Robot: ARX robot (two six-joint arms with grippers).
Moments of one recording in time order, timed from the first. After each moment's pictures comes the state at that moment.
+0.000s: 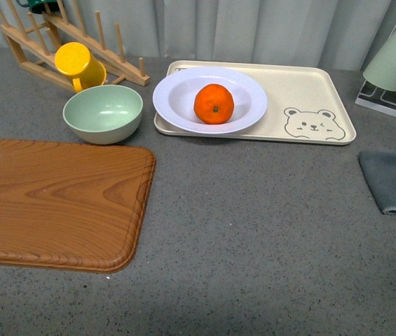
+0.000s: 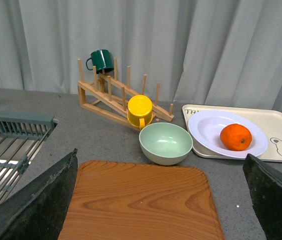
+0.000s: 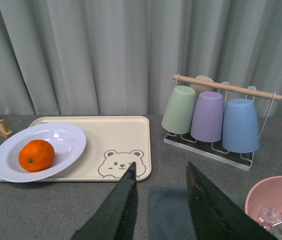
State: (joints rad) left arm 0.00 0.00 0.02 0.00 0.00 0.00; right arm 0.00 0.86 0.03 0.81 0.00 0.01
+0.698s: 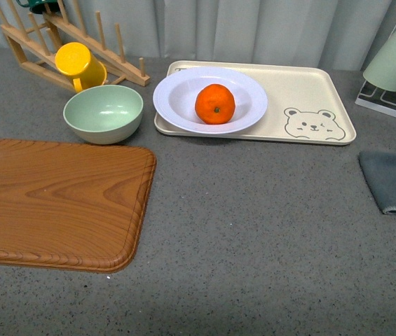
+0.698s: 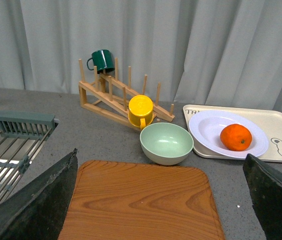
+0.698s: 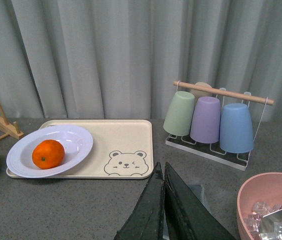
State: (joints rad) left arm 0.00 0.00 0.02 0.00 0.00 0.00; right arm 0.00 0.36 0.01 0.36 0.00 0.00
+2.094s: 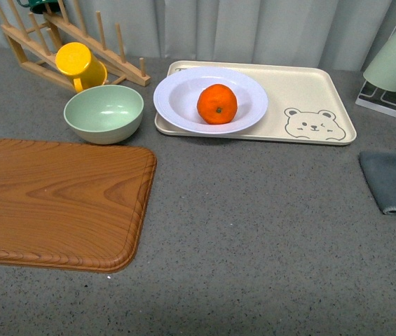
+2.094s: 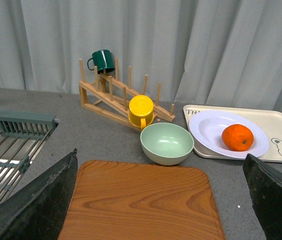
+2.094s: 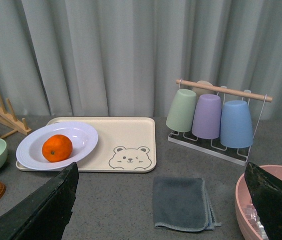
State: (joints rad) left arm 0.00 0.00 0.02 0.00 0.00 0.00; right arm 0.00 0.00 0.01 0.00 0.00 0.00
